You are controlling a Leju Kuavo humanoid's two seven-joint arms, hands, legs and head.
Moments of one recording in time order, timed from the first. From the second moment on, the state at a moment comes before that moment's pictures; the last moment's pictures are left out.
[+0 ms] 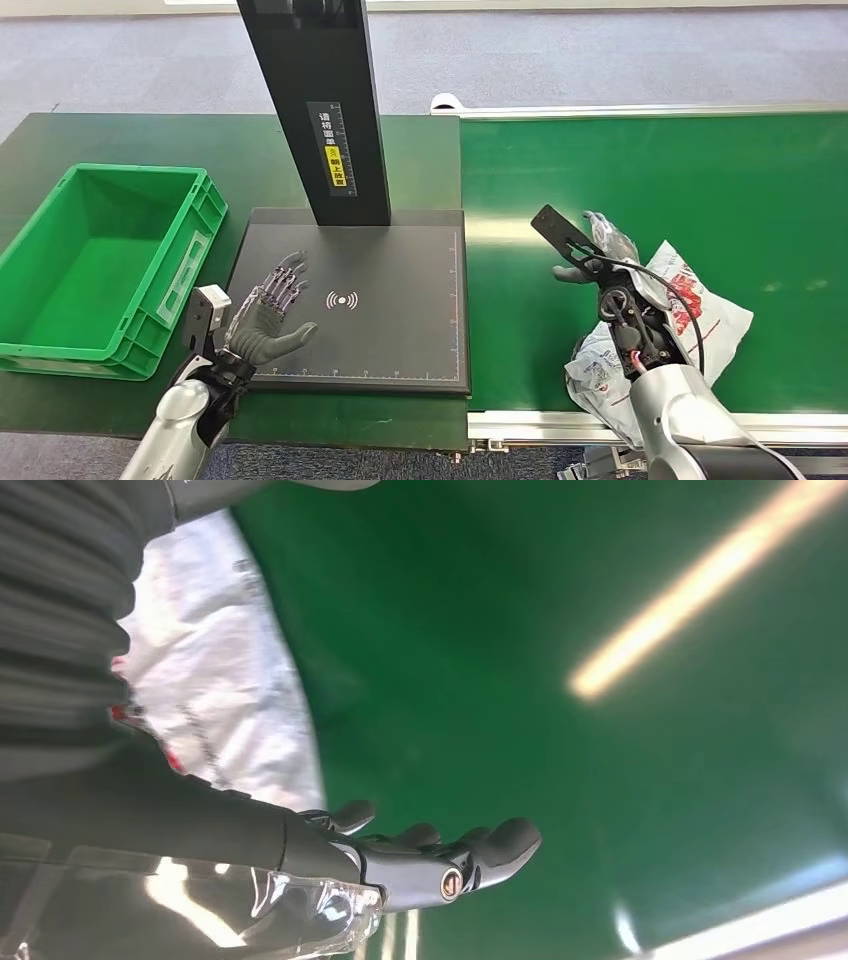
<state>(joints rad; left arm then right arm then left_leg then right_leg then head) -0.24 0.03 -0.05 -1.19 0.12 -0.38 -0.37 -0.77 -0.06 0.03 -0.53 0.92 -0.02 0.13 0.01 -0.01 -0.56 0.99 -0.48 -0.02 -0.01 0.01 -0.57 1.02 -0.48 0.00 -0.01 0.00</state>
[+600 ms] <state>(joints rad) -0.33 0.02 -0.07 -1.11 0.14 -0.39 -0.35 -0.77 -0.13 -0.11 -0.35 0.91 0.08 0.26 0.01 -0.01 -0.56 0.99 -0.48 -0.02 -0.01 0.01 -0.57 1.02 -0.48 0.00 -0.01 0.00</state>
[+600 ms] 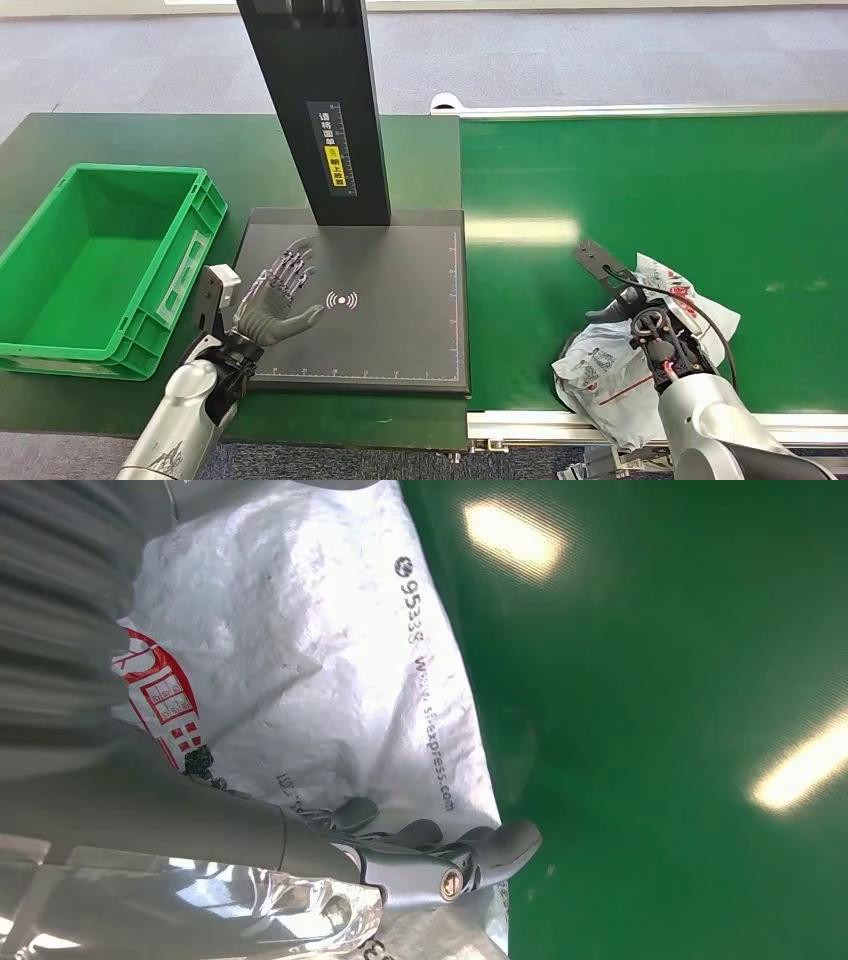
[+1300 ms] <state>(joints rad) -0.35 0.01 -0.08 -1.07 0.14 -0.38 -0.36 -0.77 -0.06 -0.11 -0.50 0.89 -0.03 -0.20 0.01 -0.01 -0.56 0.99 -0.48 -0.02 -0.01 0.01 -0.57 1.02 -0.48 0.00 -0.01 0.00</state>
